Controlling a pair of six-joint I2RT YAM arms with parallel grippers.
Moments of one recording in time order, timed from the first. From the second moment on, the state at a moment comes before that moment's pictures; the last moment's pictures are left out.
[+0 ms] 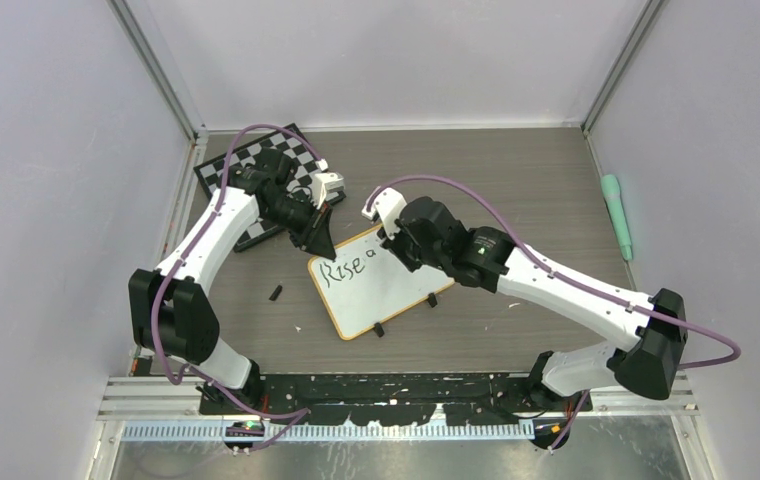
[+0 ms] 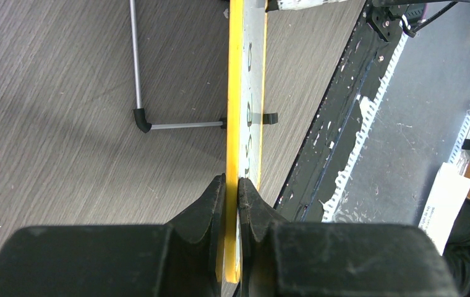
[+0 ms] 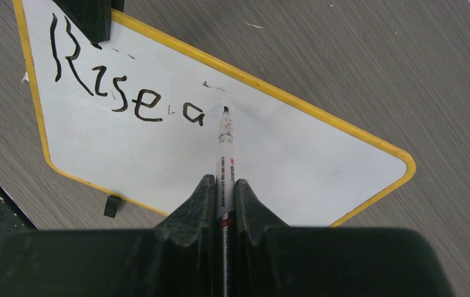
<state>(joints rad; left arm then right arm) -0.27 1.55 1.37 -1.10 0.82 0.48 0.97 1.33 1.22 -0.51 0.18 -0.11</state>
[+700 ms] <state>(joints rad) -0.27 1.55 1.37 -1.10 0.81 0.49 0.97 1.37 1.19 -0.48 0.19 -0.11</state>
